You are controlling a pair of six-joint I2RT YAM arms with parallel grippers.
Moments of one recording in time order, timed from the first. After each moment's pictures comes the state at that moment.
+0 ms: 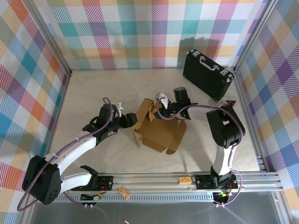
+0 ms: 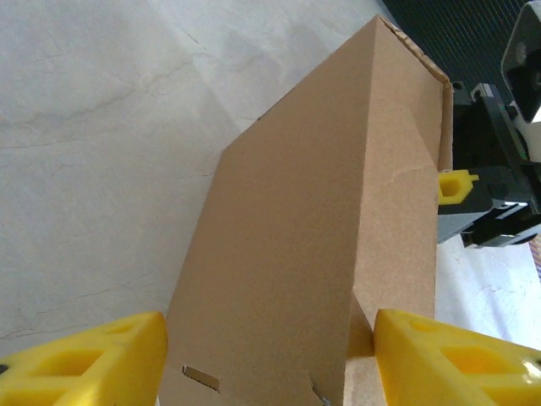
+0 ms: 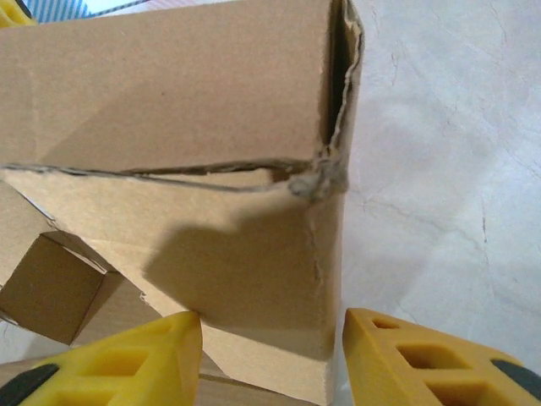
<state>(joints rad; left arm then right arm) -0.48 1.15 0.66 -0.15 0.20 -0.62 0.45 1.89 1.05 0.18 -0.80 -0.38</state>
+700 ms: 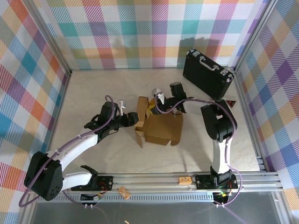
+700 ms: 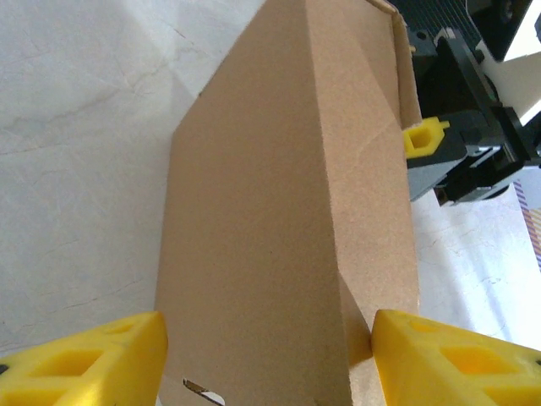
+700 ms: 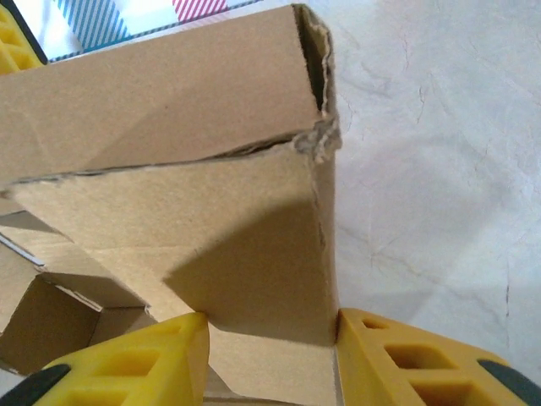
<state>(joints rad) -0.48 1.19 0.70 -0.16 0.22 -0.60 0.45 2.03 1.25 0.10 -0.93 -0.42</state>
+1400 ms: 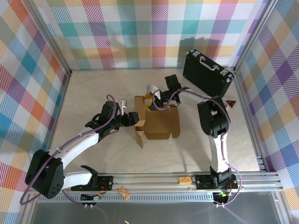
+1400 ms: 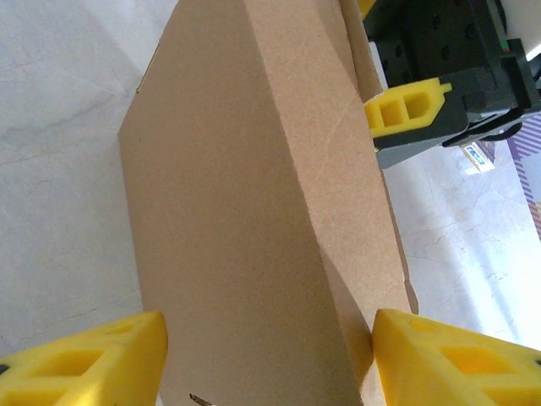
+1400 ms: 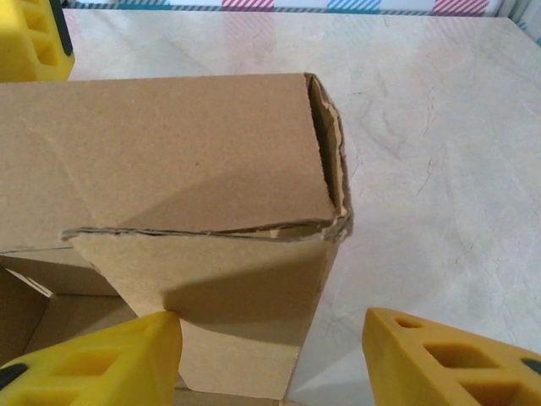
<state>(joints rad) -0.48 1.22 0.71 -0.16 0.23 -0.57 0.46 2.16 1.56 -0.23 -0.99 -0.82</state>
